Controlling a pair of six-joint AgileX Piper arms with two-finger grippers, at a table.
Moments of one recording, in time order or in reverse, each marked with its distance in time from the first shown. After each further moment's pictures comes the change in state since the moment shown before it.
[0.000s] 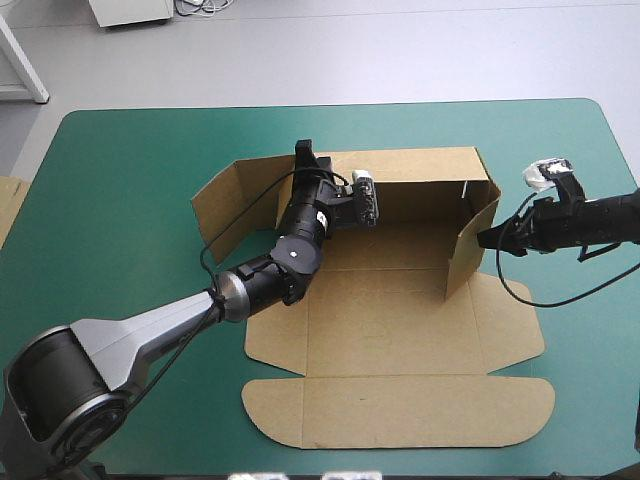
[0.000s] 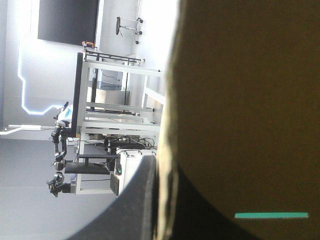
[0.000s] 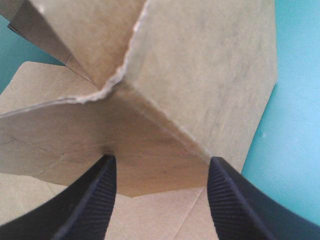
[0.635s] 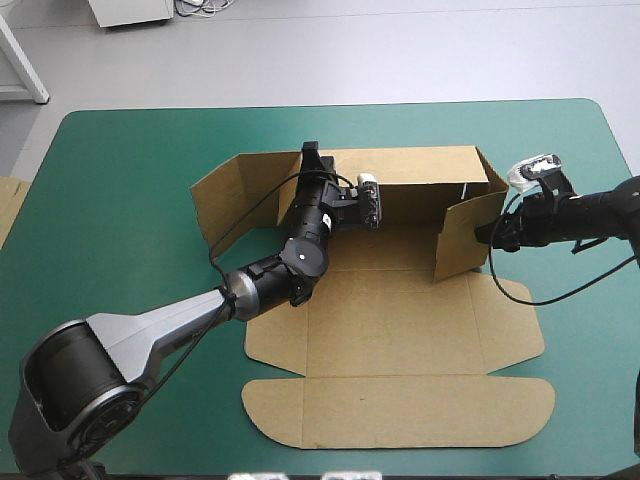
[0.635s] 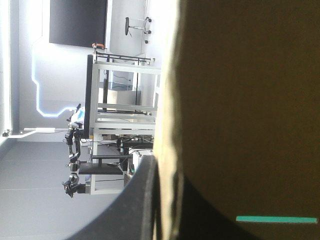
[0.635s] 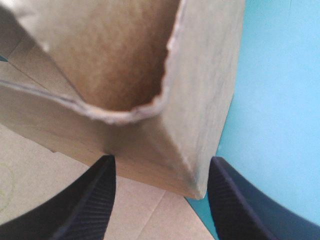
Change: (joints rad) left arm 0.000 0.047 -0.003 0.056 0.021 -0.025; right arm 0.074 -0.002 0.001 -0.084 -0.188 0.002
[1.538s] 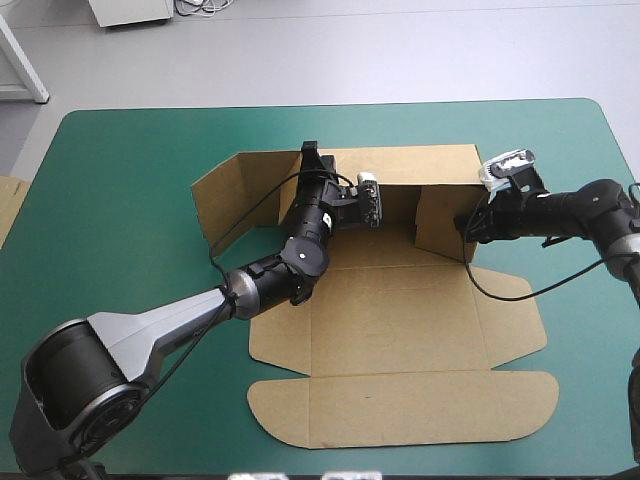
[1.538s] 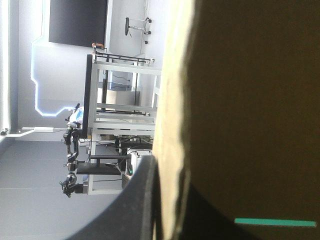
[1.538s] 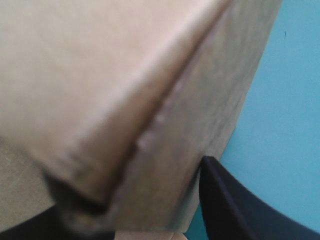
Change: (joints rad) left arm 0.002 0.004 -0.003 0.006 -0.007 -0.019; right arm 0.141 0.000 0.064 0.031 -0.250 0.023
